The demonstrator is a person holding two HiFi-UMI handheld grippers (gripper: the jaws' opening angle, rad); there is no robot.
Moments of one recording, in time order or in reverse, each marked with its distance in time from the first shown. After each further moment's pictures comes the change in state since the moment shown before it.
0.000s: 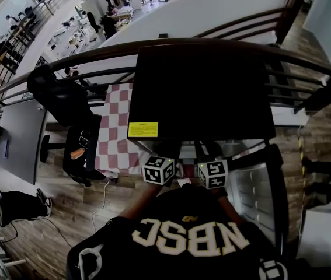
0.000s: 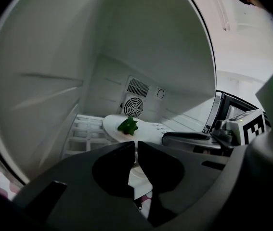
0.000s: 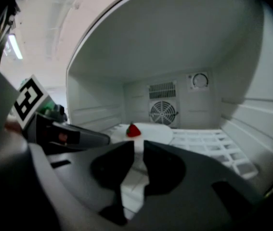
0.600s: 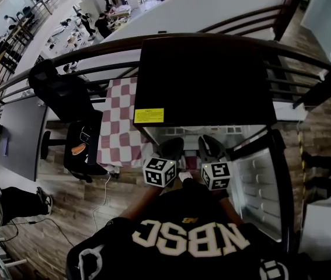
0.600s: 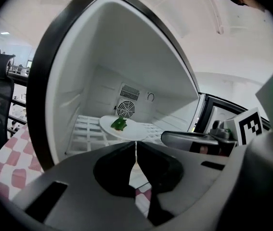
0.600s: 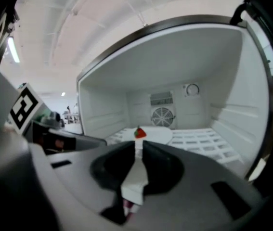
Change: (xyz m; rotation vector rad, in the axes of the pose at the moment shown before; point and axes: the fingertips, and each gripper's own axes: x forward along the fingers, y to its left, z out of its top) left arm -0.041 -0.023 -0.010 0.016 -0.036 -0.040; right arm -0.041 0.024 0.005 0.054 -0.062 -0.033
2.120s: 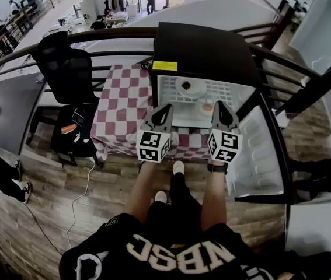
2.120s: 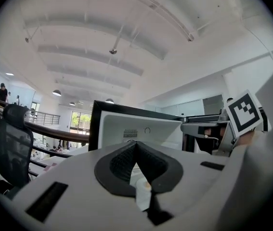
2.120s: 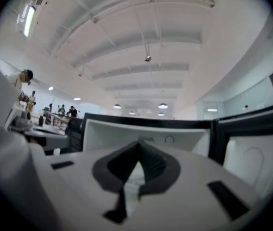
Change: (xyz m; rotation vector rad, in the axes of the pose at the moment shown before) left arm -0.126 -0.034 0.065 0.245 -0.377 0.112; right arm -0.115 0.010 0.097 -0.173 -0.298 -0.259
